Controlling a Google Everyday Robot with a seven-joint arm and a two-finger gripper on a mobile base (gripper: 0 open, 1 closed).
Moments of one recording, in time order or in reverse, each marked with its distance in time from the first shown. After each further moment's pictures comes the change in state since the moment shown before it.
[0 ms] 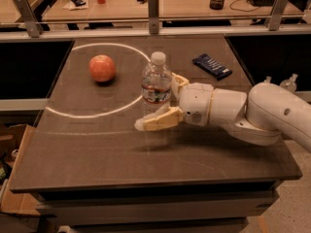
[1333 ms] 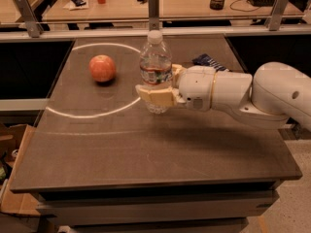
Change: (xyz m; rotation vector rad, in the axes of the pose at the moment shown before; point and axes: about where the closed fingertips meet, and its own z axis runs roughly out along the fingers) arm -0.040 -0.001 0.003 -0.002 0.021 -0.100
